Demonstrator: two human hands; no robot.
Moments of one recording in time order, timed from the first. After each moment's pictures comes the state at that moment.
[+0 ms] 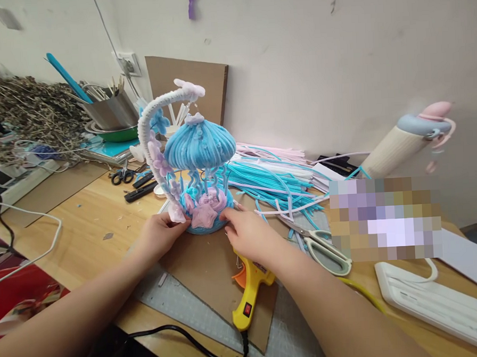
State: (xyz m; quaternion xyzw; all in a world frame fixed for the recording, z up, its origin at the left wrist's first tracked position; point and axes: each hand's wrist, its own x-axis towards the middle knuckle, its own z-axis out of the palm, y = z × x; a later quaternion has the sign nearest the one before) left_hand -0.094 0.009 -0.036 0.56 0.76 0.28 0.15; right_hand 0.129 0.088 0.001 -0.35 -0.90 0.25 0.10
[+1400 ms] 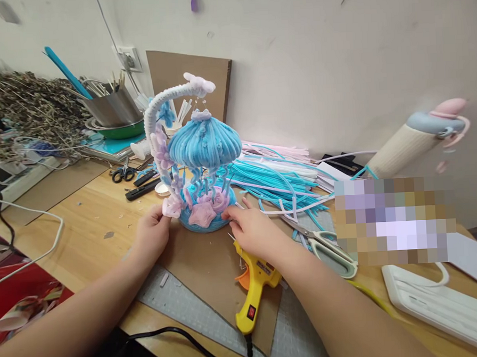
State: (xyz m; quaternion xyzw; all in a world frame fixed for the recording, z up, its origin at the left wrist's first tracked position) left_hand -0.107 0.014 -0.054 0.48 0.73 0.47 0.12; right_hand 0.129 0.097 -0.007 -0.31 -0.91 0.25 0.13
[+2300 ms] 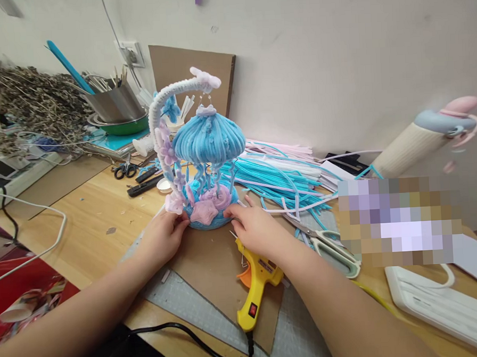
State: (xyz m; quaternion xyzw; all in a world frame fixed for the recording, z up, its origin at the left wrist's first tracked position) left_hand -0.090 0.003 -0.035 0.61 0.73 0.28 0.09; right_hand 0.130 0.099 -0.011 -0.31 -0.91 0.23 0.12
